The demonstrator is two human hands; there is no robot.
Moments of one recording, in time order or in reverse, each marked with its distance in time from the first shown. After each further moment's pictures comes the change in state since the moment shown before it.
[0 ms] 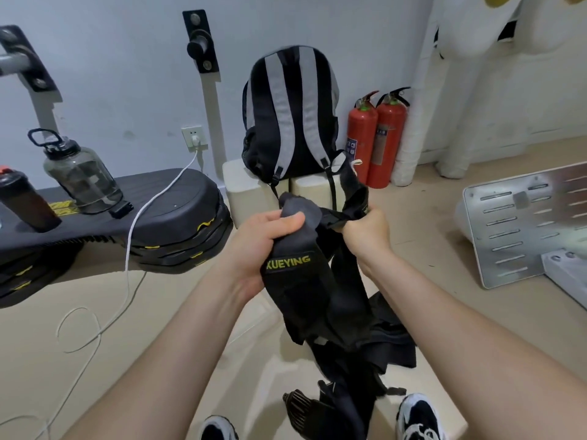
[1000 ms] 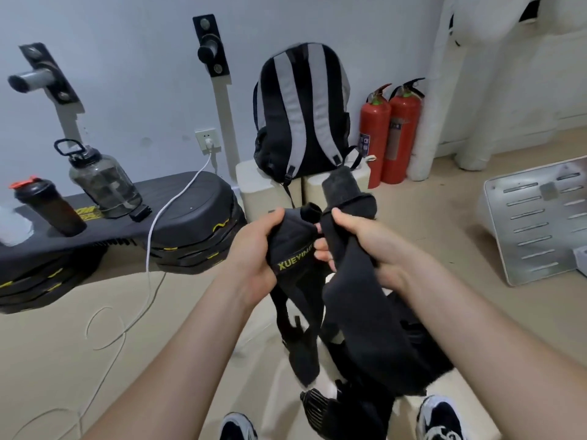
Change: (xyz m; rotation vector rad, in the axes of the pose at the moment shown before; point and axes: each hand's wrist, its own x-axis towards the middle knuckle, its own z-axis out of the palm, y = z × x) left_hand 0.011 -0.017 -0.014 -0.234 0.255 -0.155; right_hand -0.052 -0.040 -0.021 0.359 -0.693 0.379
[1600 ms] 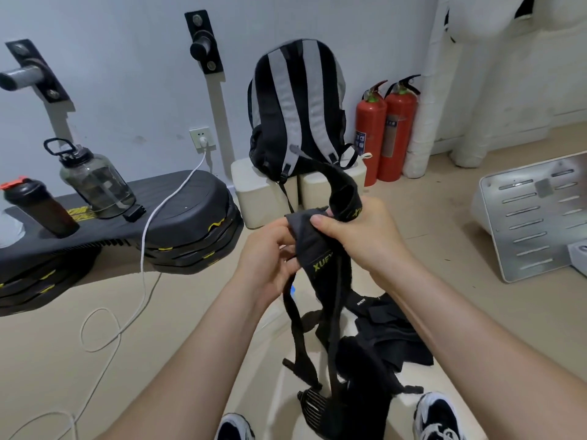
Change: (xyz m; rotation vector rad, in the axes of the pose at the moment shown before) left_hand 0.010 -0.018 0.013 0.124 -0.043 0.105; right_hand 0.009 0.007 0.002 -0.427 0.345 -0.574
